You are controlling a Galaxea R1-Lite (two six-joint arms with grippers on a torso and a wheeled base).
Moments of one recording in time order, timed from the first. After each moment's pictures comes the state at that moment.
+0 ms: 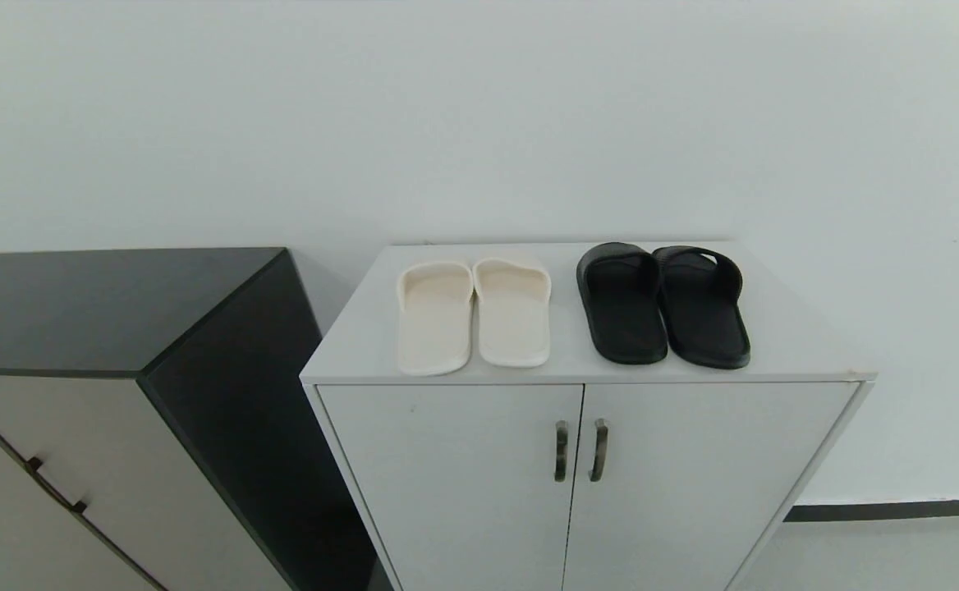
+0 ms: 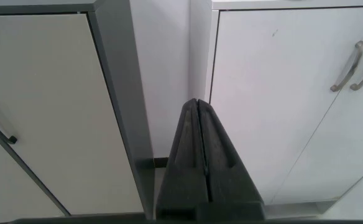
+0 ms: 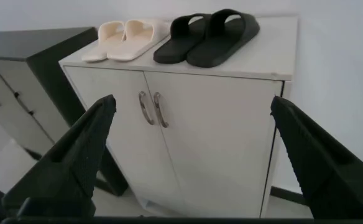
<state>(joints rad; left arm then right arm) 0.00 0.00 0.00 0.00 -0.04 0.01 0.03 0.42 -0.38 -0.04 0.42 0.15</state>
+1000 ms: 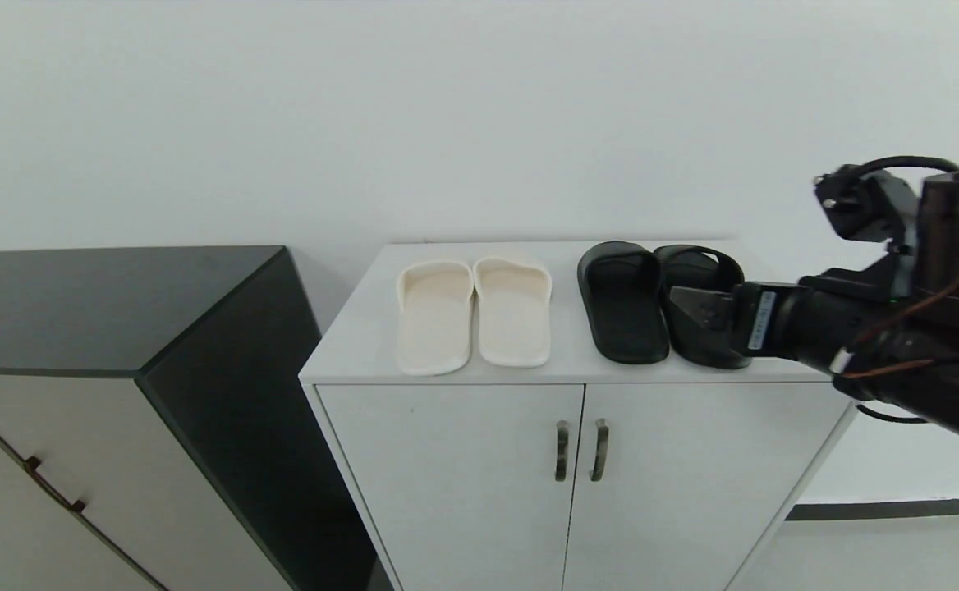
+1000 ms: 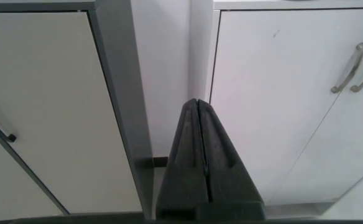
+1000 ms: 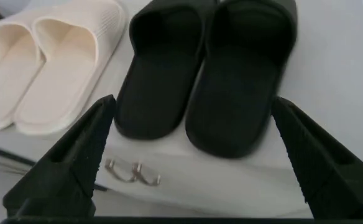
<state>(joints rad) 0.00 0.00 0.00 0.00 -0.03 0.00 0.68 1.49 -0.93 -0.34 -0.43 0.26</state>
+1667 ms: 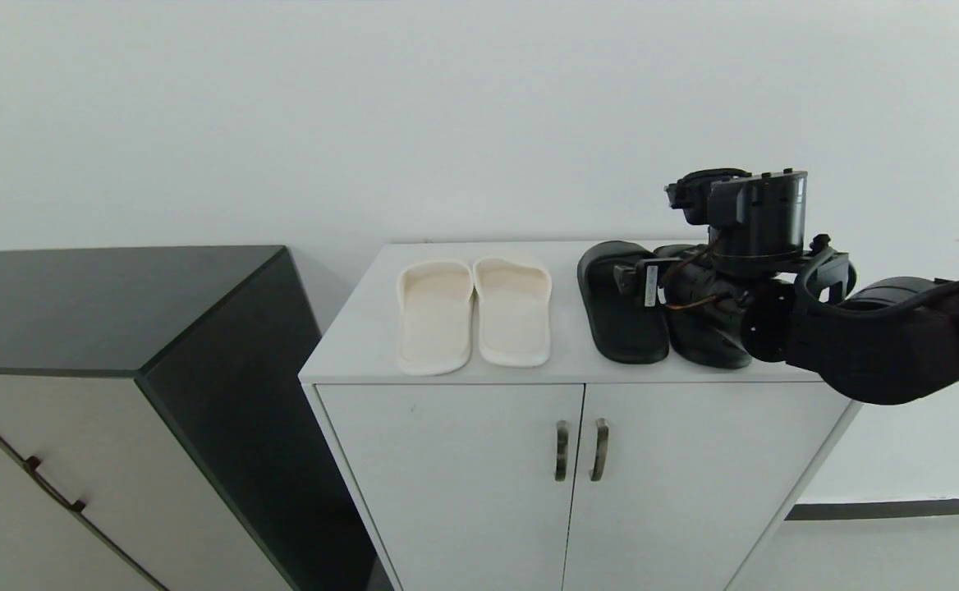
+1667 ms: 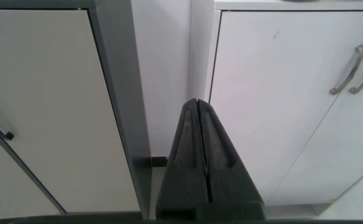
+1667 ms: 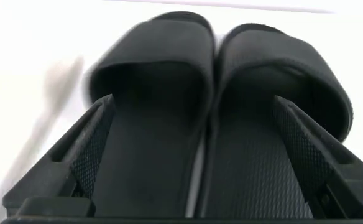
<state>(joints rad) 0.00 0.00 0.00 0.00 -0.03 -0.01 0.60 1.87 -1.27 -0.39 -0.52 0.11</state>
